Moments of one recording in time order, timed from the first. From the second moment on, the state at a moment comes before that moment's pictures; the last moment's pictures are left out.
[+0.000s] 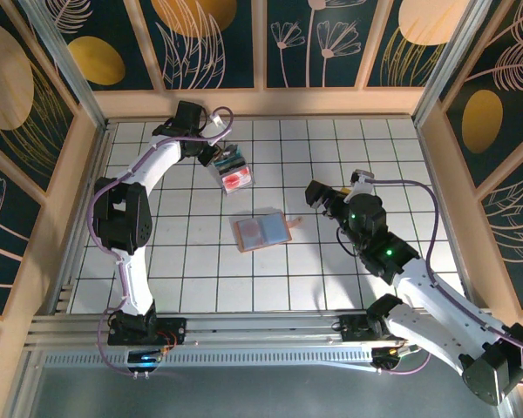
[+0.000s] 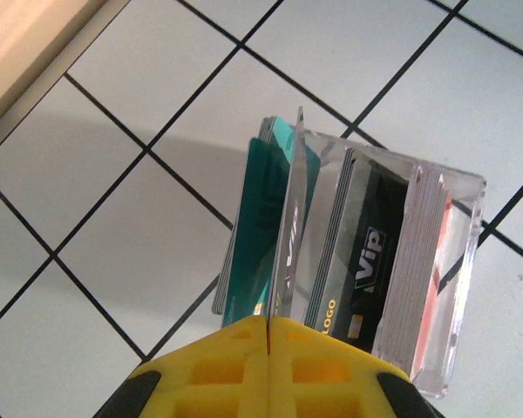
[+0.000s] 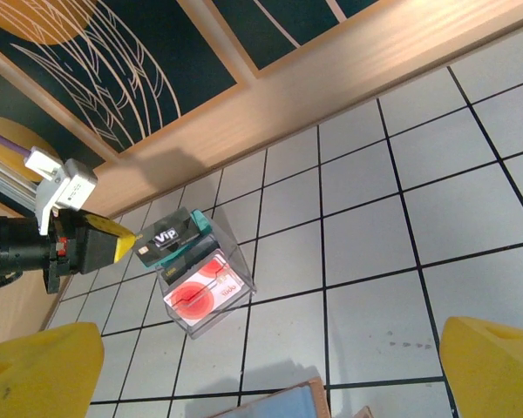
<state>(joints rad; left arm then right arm) -0.25 2.04 1.72 -0.61 0.24 0.53 0.64 0.81 0.62 -0.08 0.29 0.67</state>
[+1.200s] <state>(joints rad) -0.25 2.07 1.71 -0.56 0.27 0.49 0.65 0.82 0.62 -0.08 0.29 0.67</state>
